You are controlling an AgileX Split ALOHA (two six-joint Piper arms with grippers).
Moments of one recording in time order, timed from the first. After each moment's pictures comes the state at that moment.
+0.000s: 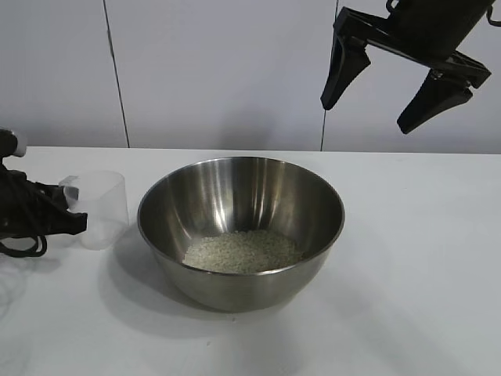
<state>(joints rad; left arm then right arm) -0.10 2.18 -0.63 0.24 -1.14 0.06 0.17 1.78 -1.46 0.33 0.95 -0.10</state>
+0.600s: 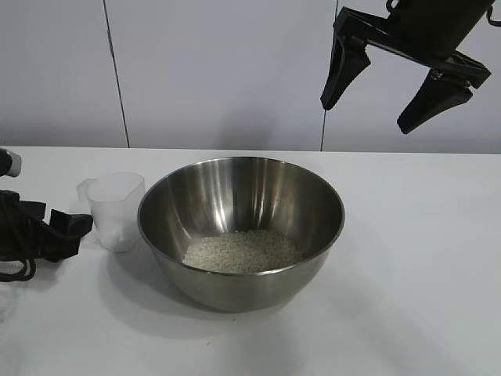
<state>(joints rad) -0.10 2.14 -0.50 0.24 -1.15 0.09 0.17 1.78 -1.46 0.33 0.95 -0.10</state>
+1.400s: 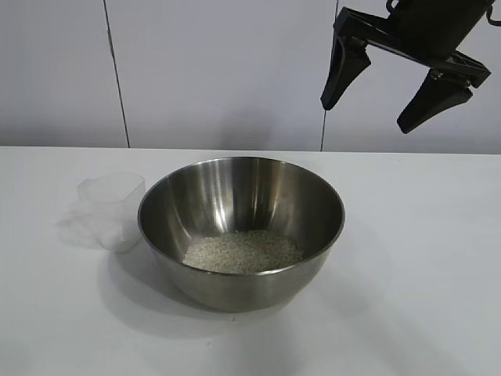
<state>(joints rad) -0.12 1.42 -0.94 0.19 0.47 -0.17 0.17 1.78 -1.46 0.33 0.95 -0.12</state>
